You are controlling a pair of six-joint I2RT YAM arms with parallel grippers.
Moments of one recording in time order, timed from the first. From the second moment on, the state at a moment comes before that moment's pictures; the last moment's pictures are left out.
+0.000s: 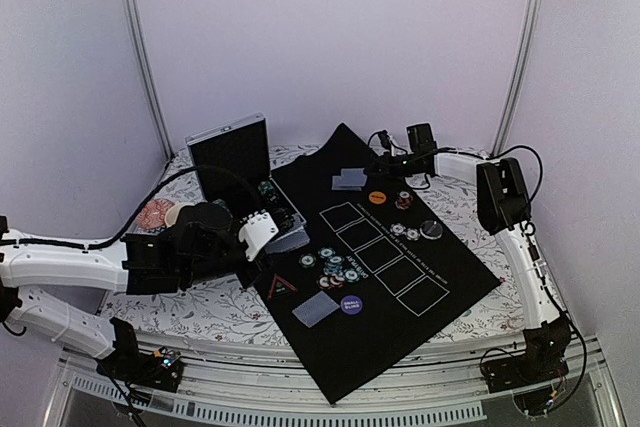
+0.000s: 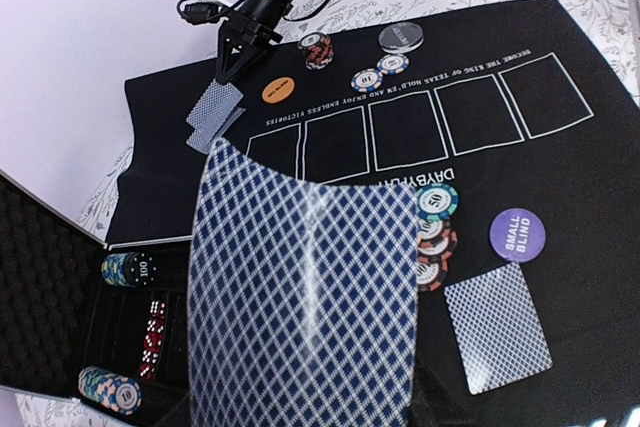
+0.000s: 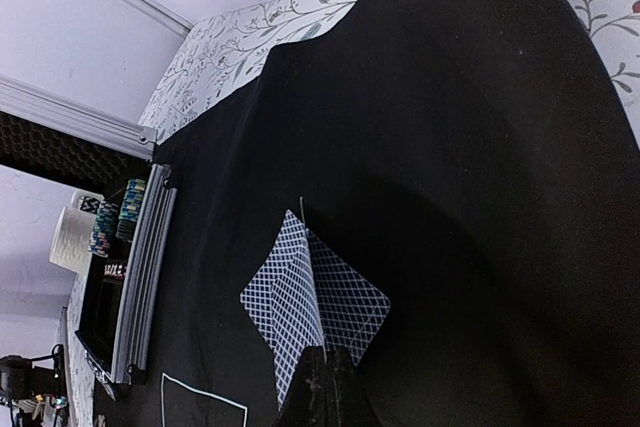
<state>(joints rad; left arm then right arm) -1.06 1.17 0.66 0.03 -0.28 0.26 0.30 2.68 2.22 -0.20 -0.75 0.31</state>
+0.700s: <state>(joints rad) -1.06 1.16 0.67 0.02 -0.28 0.25 0.30 2.70 2.31 -0.22 -0.54 0.23</state>
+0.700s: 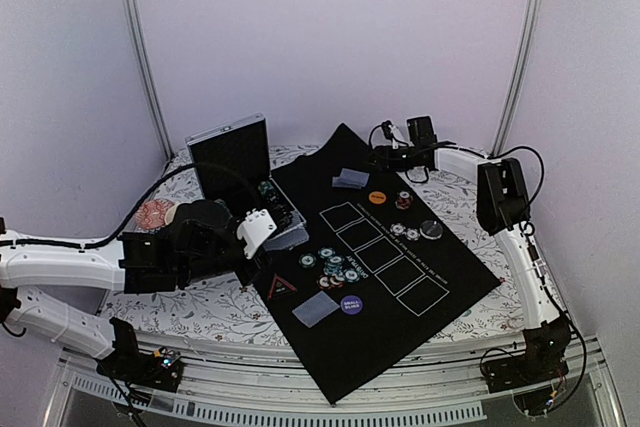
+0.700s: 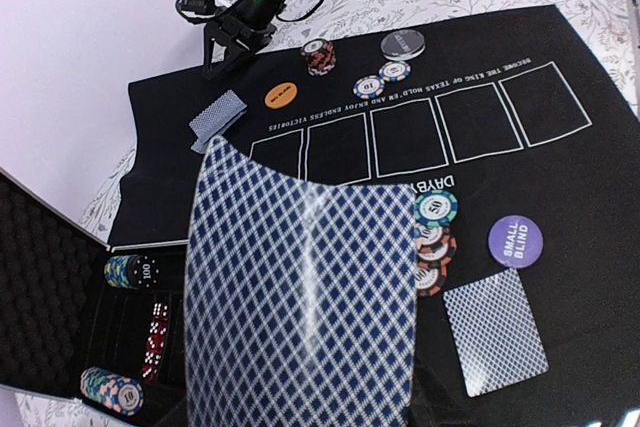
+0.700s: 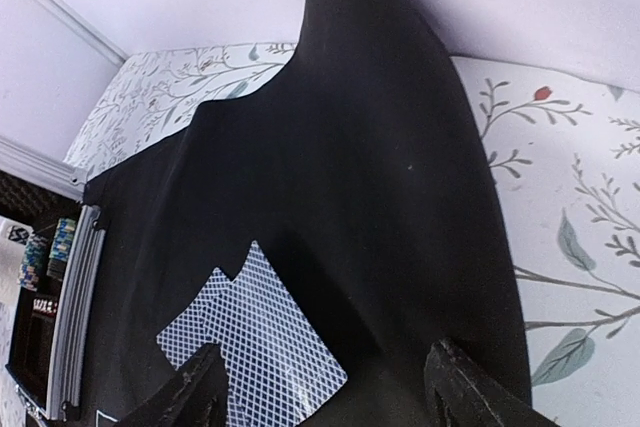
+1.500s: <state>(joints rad) -1.08 1.12 0.67 0.01 -0.30 0.23 0.71 1.75 1.47 -0.15 -0.85 0.02</state>
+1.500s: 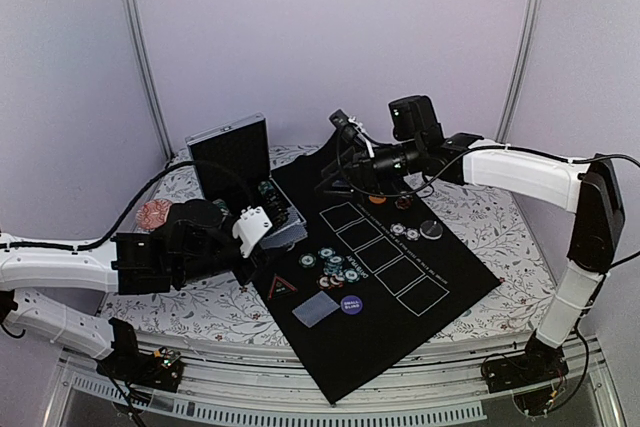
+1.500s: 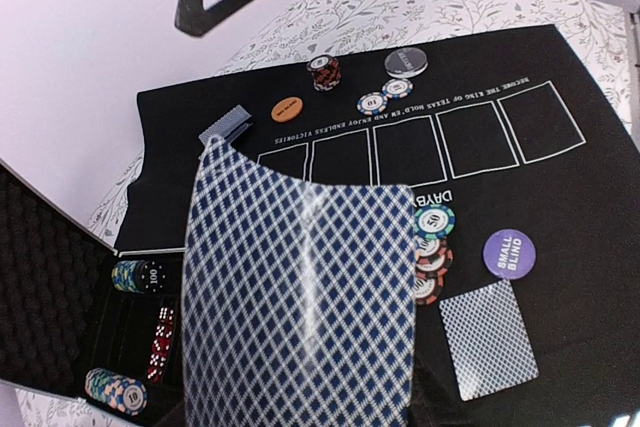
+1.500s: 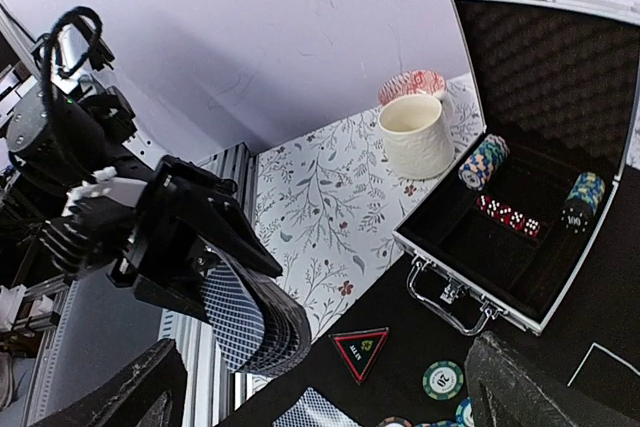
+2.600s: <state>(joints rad) -1.08 1.10 0.67 0.00 -0.32 0.24 0.84 1.95 1.55 -0.21 -0.81 0.07</state>
